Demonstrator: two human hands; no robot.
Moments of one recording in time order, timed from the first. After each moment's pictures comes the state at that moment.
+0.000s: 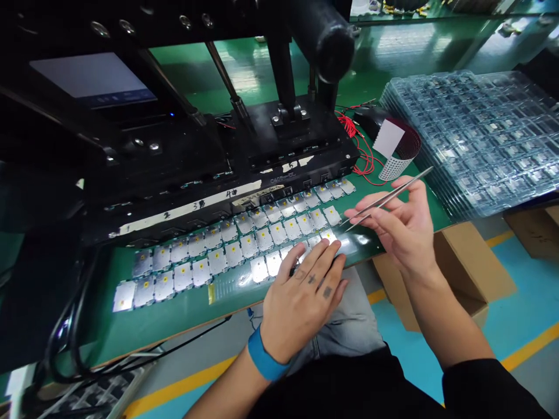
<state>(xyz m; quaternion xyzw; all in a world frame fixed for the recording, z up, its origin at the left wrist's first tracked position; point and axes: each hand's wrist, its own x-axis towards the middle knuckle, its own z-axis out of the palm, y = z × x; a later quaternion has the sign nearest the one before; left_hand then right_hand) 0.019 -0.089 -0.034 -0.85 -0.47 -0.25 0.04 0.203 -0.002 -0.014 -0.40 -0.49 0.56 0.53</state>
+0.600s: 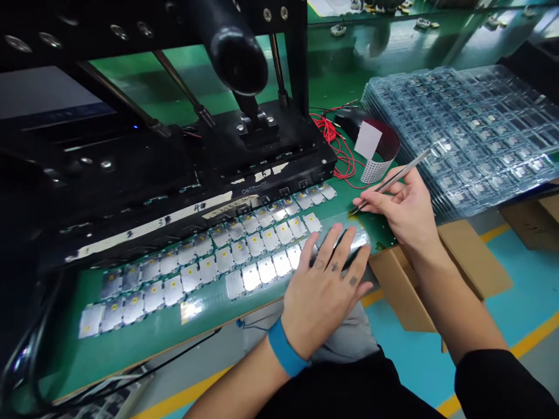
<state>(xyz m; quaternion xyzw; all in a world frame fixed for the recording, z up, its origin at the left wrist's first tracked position) 0.068 -0.069 -0.032 -0.87 -0.46 -0.18 0.04 0.239 0.038 -0.022 -0.46 -0.51 0.50 0.53</state>
